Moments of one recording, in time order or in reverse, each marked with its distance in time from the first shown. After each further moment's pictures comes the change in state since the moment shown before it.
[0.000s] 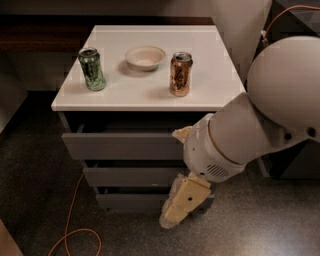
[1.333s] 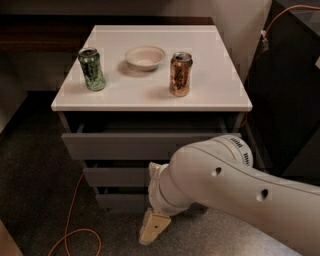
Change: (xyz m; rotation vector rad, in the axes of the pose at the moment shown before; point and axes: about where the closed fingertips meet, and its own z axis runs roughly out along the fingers) arm 0.034 -0.002 0.150 0.087 0.104 -0.101
